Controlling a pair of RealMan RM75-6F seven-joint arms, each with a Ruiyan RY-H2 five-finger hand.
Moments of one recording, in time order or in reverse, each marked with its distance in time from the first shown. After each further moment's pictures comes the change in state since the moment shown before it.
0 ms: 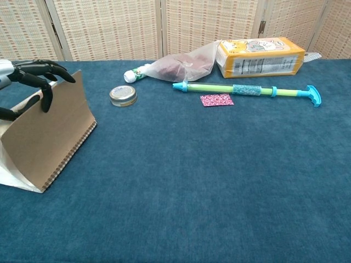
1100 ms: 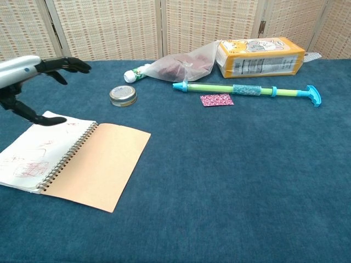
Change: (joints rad) left arm -0.008 0.254 -0.112 -0.779 -0.277 -0.334 0.424; right arm 0.003 -0.007 0.001 0.053 0.006 -0.008 0.063
